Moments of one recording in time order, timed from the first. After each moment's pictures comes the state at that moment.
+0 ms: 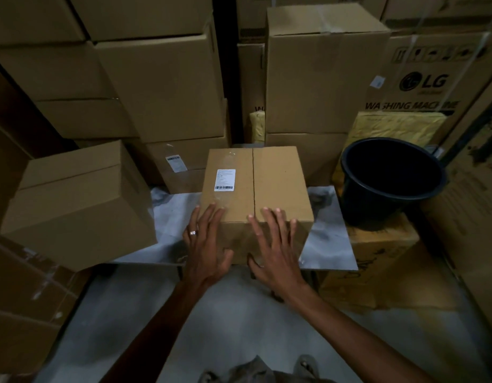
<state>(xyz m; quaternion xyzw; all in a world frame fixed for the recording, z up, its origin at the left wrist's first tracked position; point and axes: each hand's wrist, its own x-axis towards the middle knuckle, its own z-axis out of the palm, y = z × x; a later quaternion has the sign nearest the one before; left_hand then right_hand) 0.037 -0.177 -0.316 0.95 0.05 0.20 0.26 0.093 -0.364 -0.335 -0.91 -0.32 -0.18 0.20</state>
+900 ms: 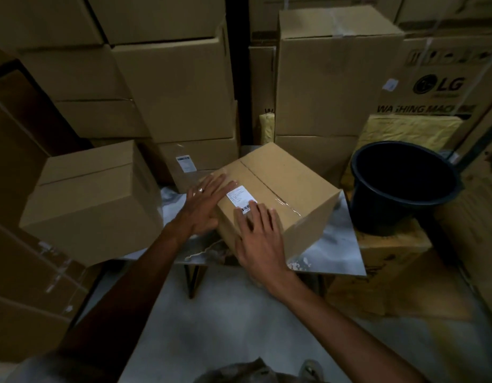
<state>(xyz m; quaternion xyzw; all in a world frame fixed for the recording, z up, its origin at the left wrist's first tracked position) 0.109 -0.102 -0.262 0.99 -0.04 0.01 0.10 0.093 -0.314 -0.293 -0.93 -0.33 -0.12 0.12</state>
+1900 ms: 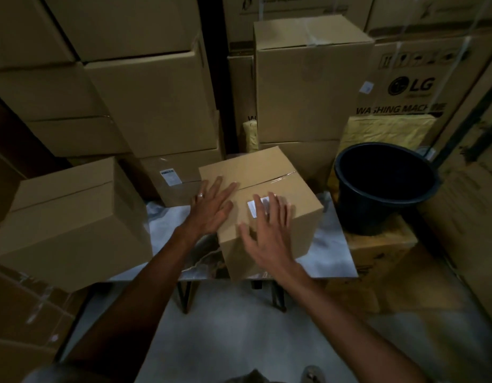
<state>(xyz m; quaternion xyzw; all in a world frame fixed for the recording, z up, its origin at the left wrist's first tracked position) 0.156 -0.132 -0.266 0.98 0.03 -0.01 0.19 0.135 -0.336 -0.283 -0.93 -0.21 -0.08 0.28</state>
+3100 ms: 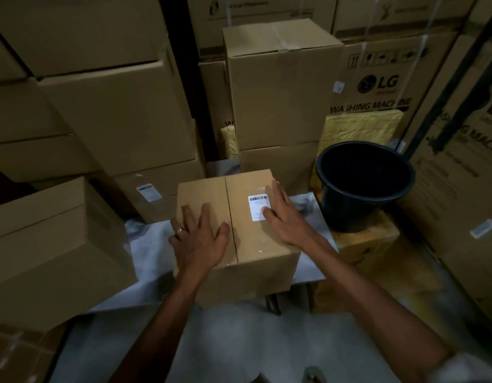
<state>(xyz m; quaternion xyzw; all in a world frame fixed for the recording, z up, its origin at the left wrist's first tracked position) 0.119 -0.190 -0.257 0.97 0.21 -0.02 0.16 0.208 -0.390 -0.260 -0.90 -0.17 0.09 0.40</state>
